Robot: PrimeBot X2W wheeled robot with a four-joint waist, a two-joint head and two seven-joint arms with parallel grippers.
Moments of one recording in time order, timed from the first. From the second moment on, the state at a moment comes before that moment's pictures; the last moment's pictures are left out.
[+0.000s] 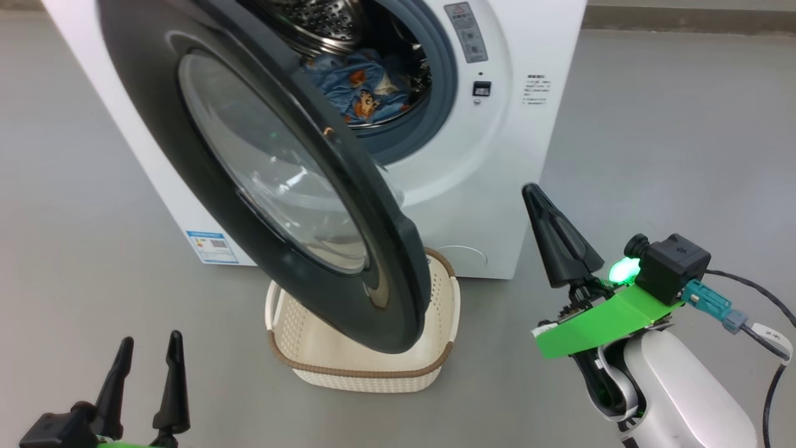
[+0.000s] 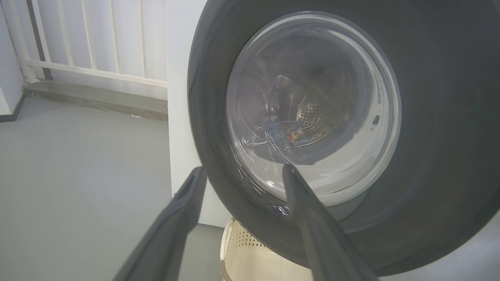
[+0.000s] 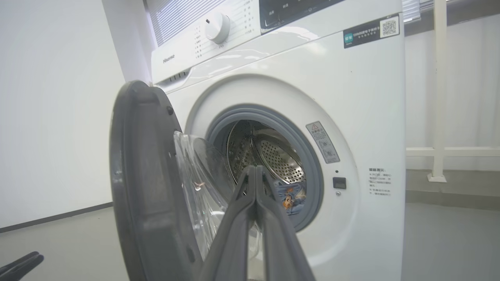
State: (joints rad) left arm -0.04 0.19 -0.03 0.23 -0.45 -0.13 -0.26; right arm -0.37 -0.14 0.36 0.22 0.49 0.13 -0.26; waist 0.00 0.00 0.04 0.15
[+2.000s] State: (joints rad) left arm -0.18 0.17 -0.11 0.19 -0.52 -0.13 -0.26; right arm -0.70 -0.27 0.50 0.58 0.56 0.13 -0.26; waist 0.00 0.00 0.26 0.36
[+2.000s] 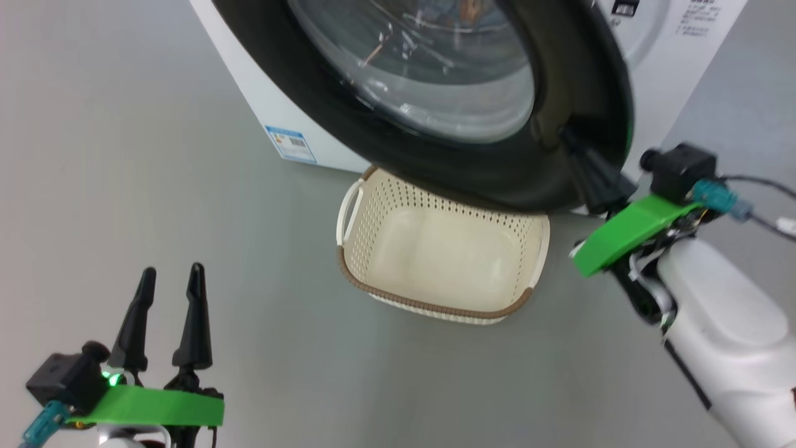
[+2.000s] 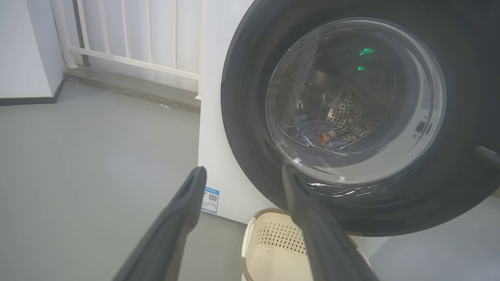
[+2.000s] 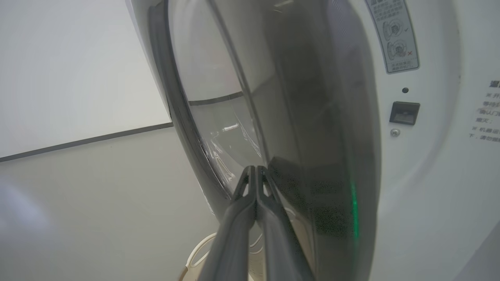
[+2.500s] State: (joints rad) left arm -0.27 0.17 -0.13 0.18 -0.56 -0.13 -0.26; right arm -0.99 -0.33 0.45 0.67 0.49 0.13 -0.26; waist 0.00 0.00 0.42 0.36
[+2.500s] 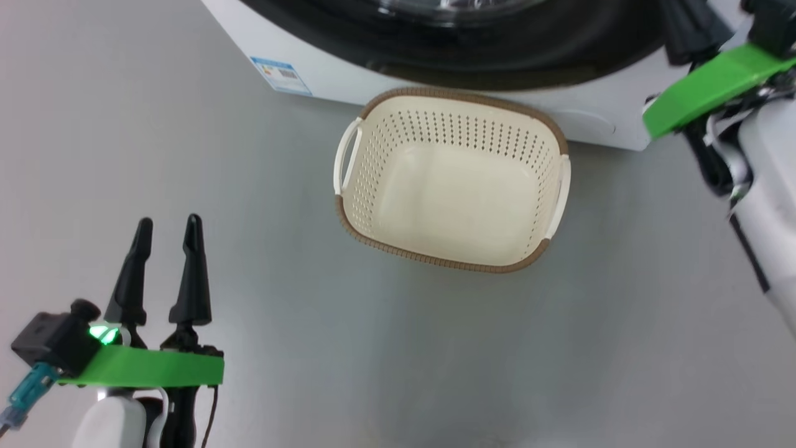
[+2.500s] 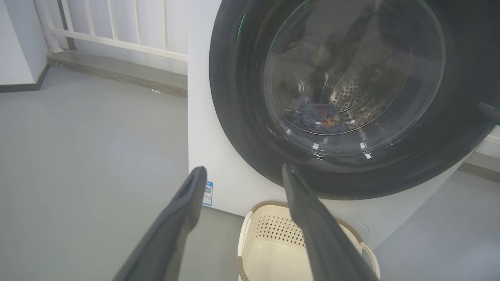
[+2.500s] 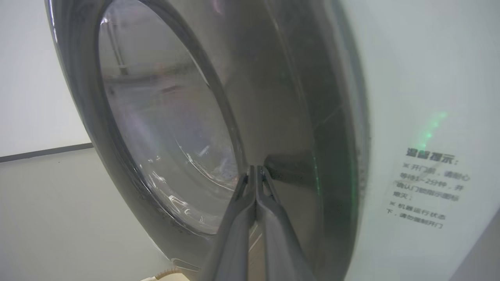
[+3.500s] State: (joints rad) left arm -0.30 0.18 -0.13 0.19 -0.56 -0.13 -0.26; right arm -0.91 -0.26 0.28 0.65 0.34 0.14 -0.26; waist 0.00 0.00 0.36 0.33
